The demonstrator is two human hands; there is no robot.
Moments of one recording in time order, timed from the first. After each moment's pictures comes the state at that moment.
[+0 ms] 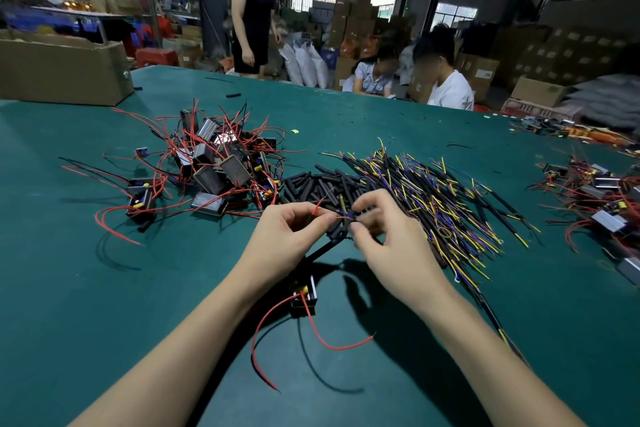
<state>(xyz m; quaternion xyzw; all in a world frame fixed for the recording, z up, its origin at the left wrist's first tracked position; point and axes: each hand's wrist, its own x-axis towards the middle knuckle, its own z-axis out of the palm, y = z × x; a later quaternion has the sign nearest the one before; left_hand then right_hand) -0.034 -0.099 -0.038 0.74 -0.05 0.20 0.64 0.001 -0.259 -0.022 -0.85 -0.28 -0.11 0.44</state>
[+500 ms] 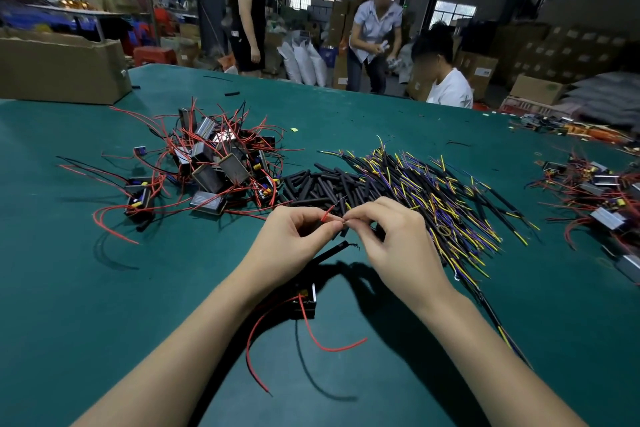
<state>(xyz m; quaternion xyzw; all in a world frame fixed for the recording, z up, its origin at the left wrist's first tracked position) -0.035 -0.099 -0.039 0.79 -0.09 0.19 0.57 0.004 -0.262 -0.022 -0.85 -0.34 -0.22 0.35</state>
